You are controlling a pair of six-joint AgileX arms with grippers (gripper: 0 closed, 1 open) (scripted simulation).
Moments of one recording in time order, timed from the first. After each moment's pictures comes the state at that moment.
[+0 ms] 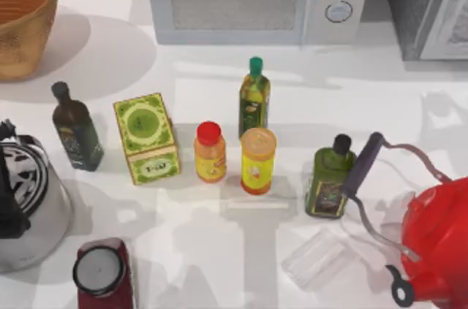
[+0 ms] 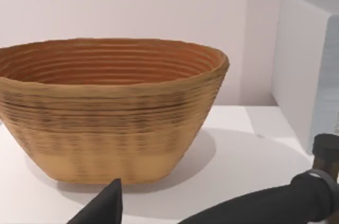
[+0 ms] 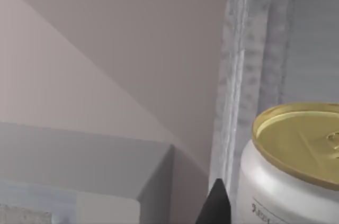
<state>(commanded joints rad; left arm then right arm) 0.00 0.00 0.00 0.00 0.00 0.00 -0.05 0.87 0.37 0.73 -0.23 -0.01</state>
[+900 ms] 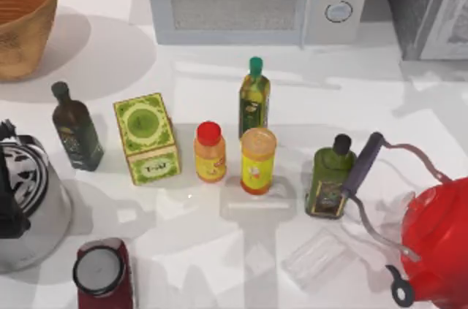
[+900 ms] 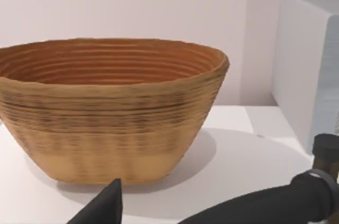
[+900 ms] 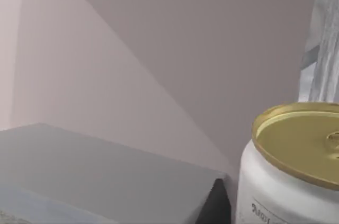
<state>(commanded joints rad) 0.00 0.00 0.00 0.00 0.00 0.00 -0.08 1.48 0.59 1.19 -0.46 -0.01</state>
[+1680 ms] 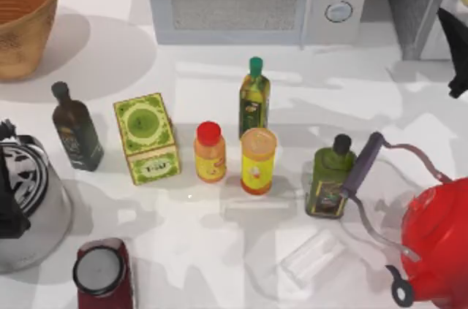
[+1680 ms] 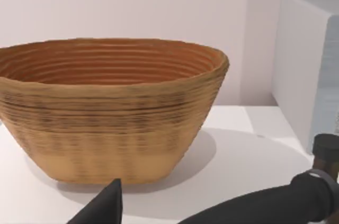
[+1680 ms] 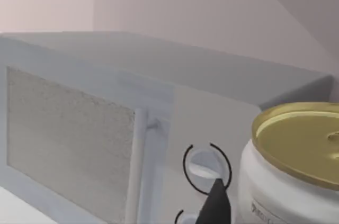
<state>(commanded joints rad) 0.00 0.00 0.00 0.00 0.00 0.00 -0.11 1.97 0.69 1.47 -0.70 0.01</state>
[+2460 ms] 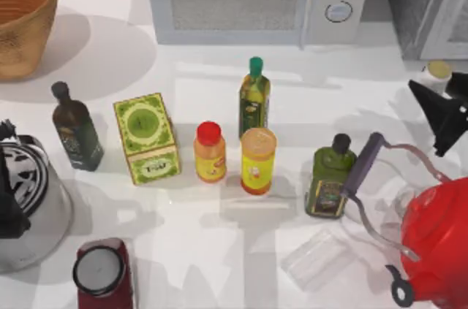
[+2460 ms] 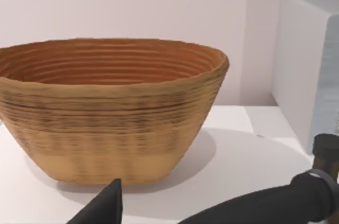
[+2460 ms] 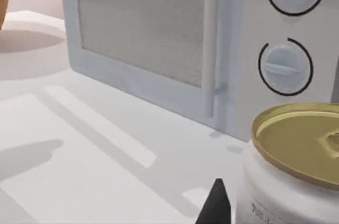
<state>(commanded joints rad) 0.00 0.00 0.00 0.00 0.00 0.00 -0.15 2.31 0.73 1.60 -0.89 0.02</state>
